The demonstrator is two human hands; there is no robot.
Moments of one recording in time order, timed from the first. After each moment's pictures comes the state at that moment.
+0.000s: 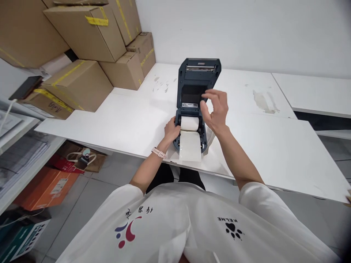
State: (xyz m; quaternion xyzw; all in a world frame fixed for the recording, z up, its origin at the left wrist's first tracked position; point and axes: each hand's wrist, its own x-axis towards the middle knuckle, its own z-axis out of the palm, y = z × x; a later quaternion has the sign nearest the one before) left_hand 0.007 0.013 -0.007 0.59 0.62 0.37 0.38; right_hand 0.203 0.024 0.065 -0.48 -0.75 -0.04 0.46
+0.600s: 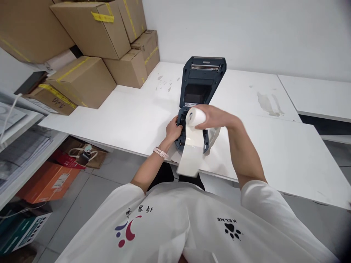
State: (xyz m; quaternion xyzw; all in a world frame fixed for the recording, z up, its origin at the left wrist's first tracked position) left_hand 0.007 0.008 -0.004 0.59 0.62 0.37 0.36; right_hand 0.216 0.033 0.093 -0.40 -0.88 0.21 0.16
